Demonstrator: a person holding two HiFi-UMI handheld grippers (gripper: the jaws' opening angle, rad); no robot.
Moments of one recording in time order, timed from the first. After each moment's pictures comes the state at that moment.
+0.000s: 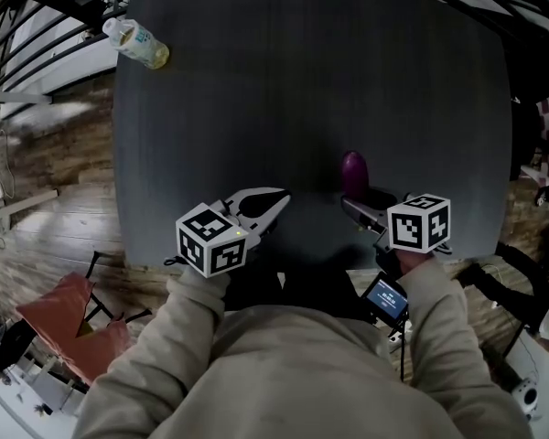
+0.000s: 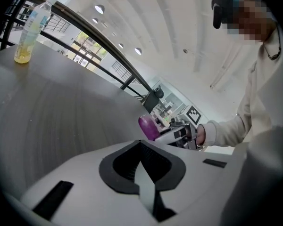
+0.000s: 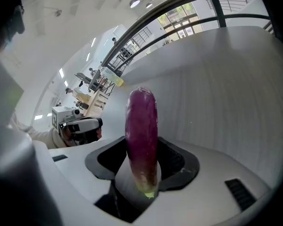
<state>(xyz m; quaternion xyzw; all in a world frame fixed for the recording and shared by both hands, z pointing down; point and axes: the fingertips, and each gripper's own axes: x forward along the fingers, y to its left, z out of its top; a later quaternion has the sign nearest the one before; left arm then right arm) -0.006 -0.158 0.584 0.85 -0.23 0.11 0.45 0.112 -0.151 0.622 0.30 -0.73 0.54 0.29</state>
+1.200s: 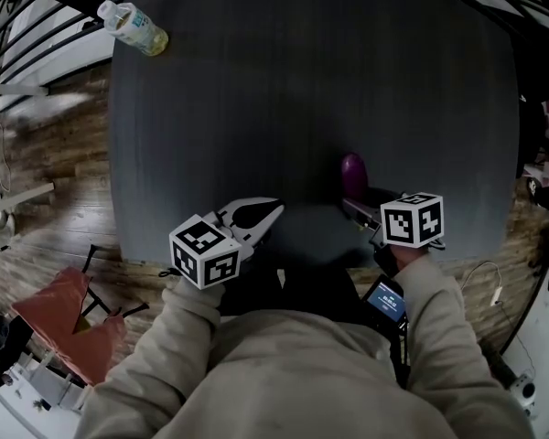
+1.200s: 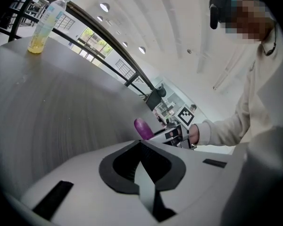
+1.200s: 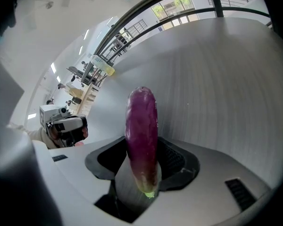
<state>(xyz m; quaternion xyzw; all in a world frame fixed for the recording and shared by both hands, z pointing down) -0.027 -0.128 0.605 0.84 -0.24 0.12 0.47 0.110 -0.131 0.670 0.30 -0.70 0.55 0.34</state>
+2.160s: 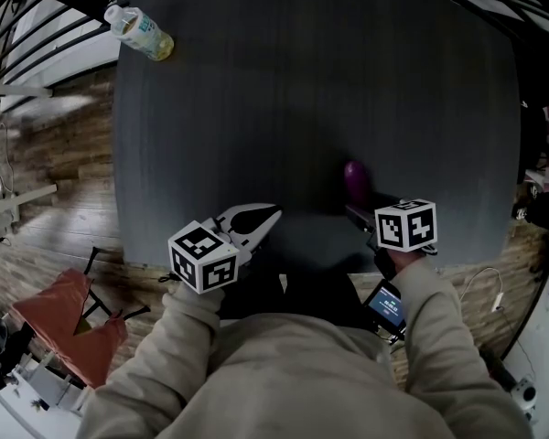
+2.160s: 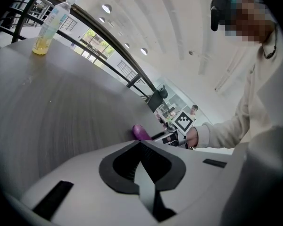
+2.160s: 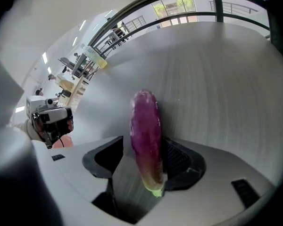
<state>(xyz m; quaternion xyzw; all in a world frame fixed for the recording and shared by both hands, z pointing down) -0.037 -0.126 0.604 0.84 -0.25 0.11 0.47 0.124 -0.124 0.690 0.33 -0.68 0.52 0.39</state>
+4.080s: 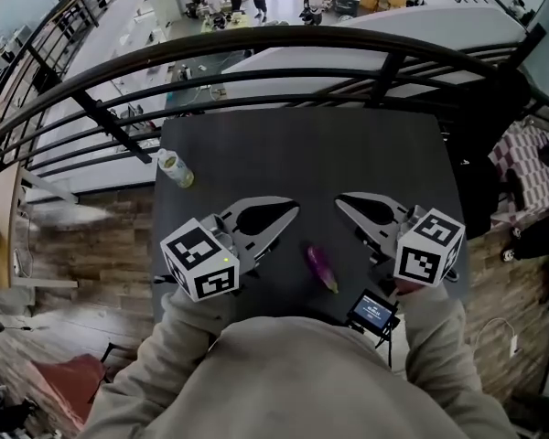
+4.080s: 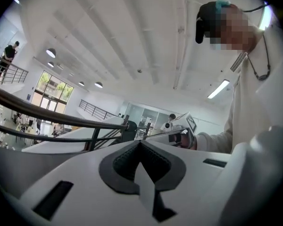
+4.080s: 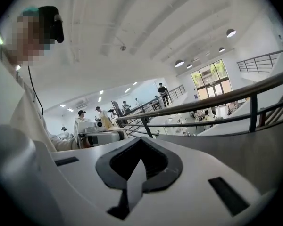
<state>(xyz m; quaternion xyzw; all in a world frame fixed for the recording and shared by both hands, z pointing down) 0.029 -0.225 0.270 0.97 -0.18 0.00 0.18 0.090 -0.232 0.283 0.31 -0.91 0.26 0.06</state>
